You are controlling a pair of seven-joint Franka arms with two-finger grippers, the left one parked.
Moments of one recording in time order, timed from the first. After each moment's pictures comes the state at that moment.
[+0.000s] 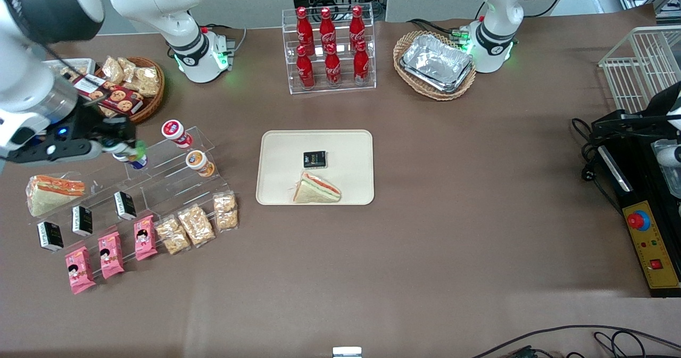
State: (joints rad) arm 0.22 -0.03 -0.08 -1.65 -0.02 1.57 0.04
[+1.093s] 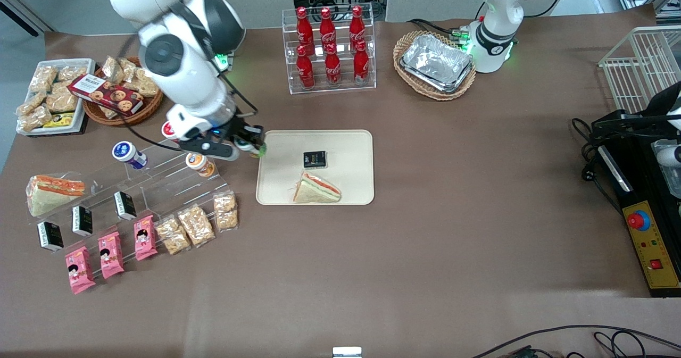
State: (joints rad) arm 0.28 -0.01 0.24 -2.04 0.10 2.06 0.73
